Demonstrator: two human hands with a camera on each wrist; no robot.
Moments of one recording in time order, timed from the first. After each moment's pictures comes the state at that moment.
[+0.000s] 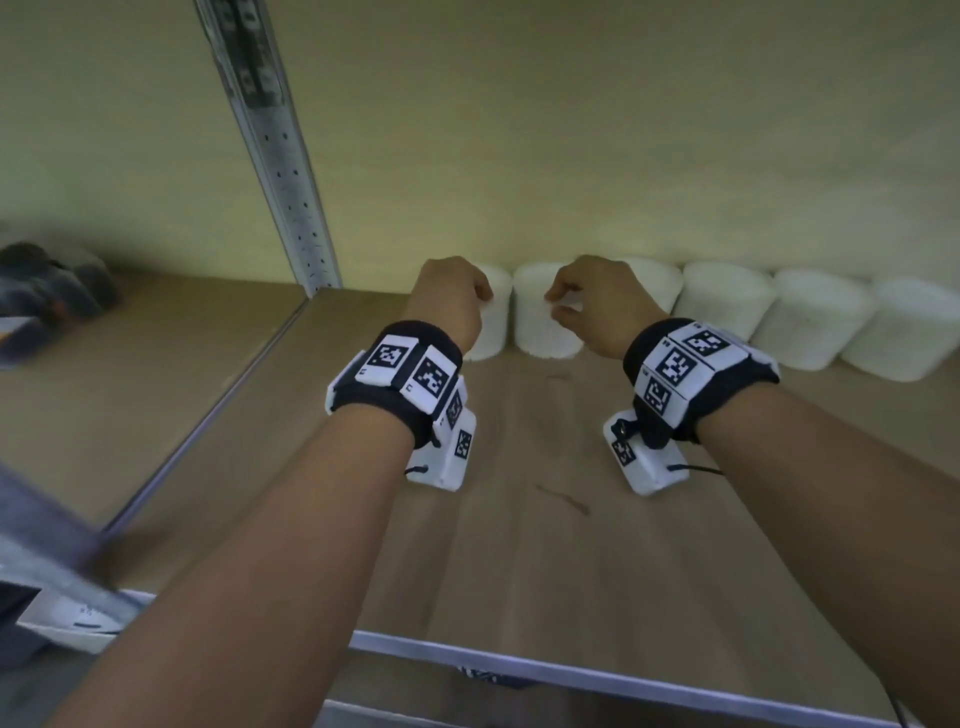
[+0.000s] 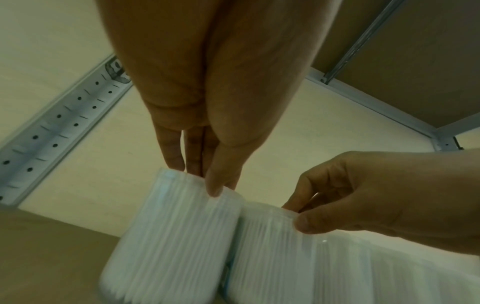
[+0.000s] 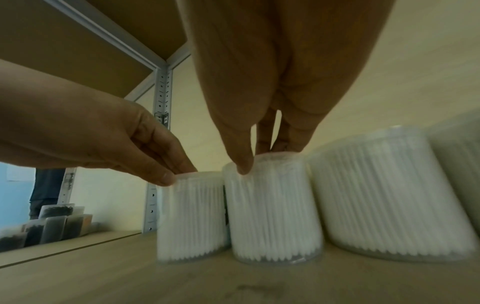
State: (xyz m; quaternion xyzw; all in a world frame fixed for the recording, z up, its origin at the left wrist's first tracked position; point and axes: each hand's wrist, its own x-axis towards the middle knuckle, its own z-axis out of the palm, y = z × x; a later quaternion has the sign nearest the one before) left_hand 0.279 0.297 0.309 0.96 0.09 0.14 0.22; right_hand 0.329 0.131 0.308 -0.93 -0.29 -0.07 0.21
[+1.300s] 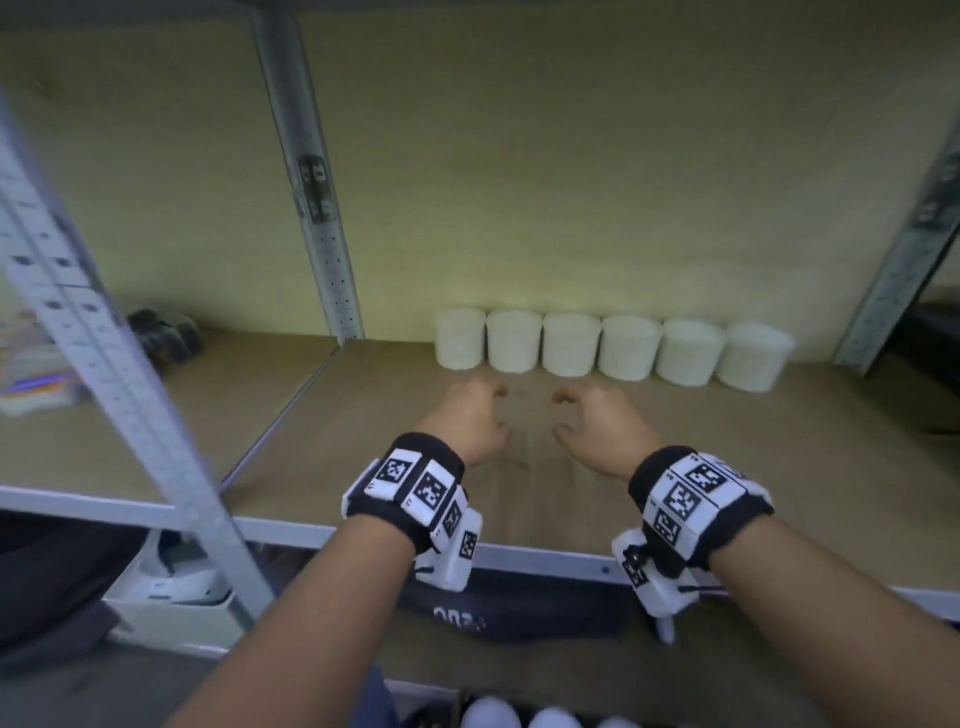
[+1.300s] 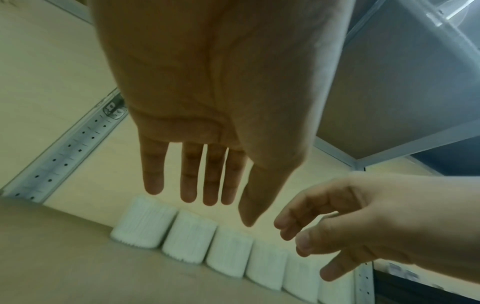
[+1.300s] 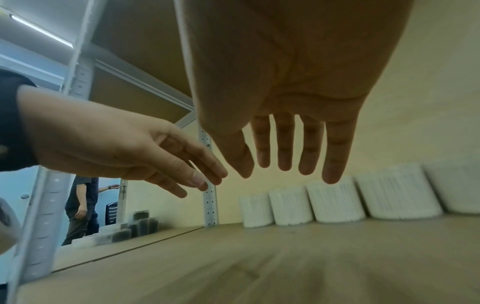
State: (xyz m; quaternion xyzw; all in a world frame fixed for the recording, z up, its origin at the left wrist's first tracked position) left_hand 0.123 0.214 0.331 0.97 0.01 0.05 0.23; right_hand 0.166 0.043 0.323 -0.95 -0.23 -0.01 0.21
